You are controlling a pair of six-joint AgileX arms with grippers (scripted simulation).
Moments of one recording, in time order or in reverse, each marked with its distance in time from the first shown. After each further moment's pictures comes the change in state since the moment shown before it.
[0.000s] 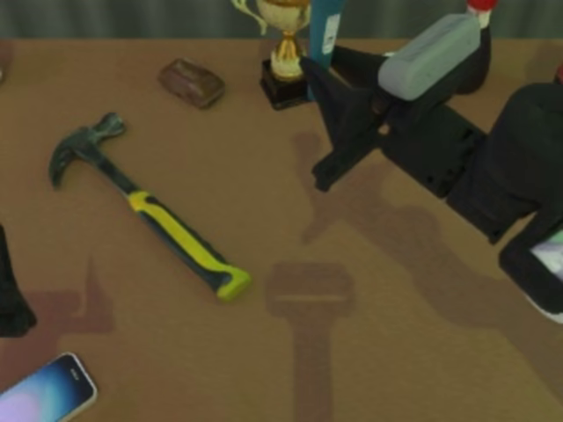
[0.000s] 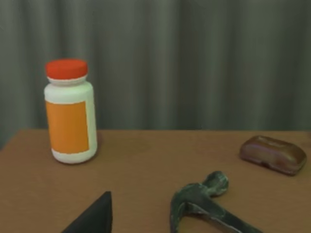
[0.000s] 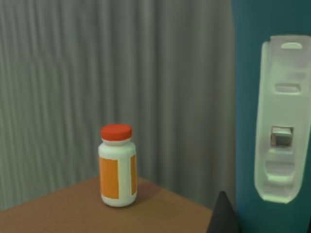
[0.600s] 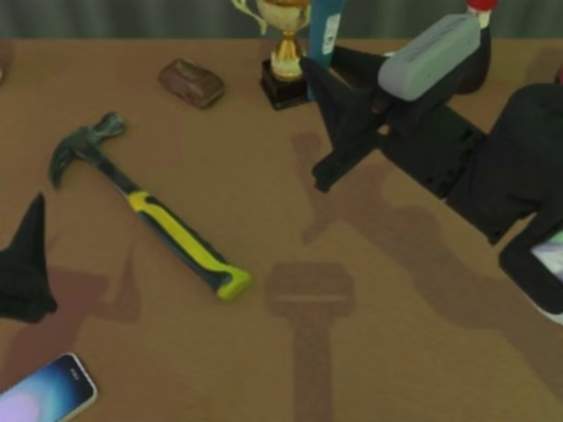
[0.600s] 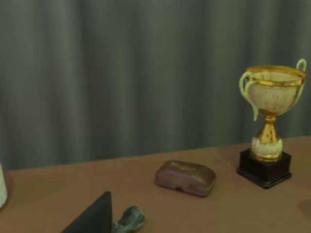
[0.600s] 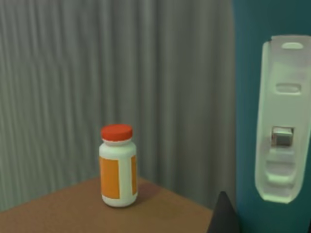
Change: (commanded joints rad) left arm -0.072 0.228 0.153 0.089 0.163 0.022; right arm 0.000 0.000 0.000 0.000 0.000 0.000
